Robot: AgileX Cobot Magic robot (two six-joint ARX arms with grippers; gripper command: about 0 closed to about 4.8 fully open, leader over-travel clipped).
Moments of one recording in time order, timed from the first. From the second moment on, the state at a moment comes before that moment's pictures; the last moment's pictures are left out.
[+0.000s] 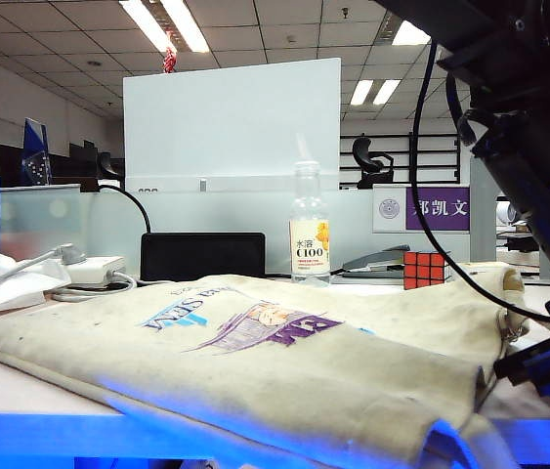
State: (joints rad) left arm -1.14 2.61 2.33 -1.12 0.54 -0.28; right arm 0.23 0.32 1.24 -1.08 -0.24 -0.08
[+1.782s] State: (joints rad) left arm -1.06 2.61 2.52 -0.85 0.16 -0.24; right arm 0.25 0.32 1.23 -1.14 -0.20 -0.09
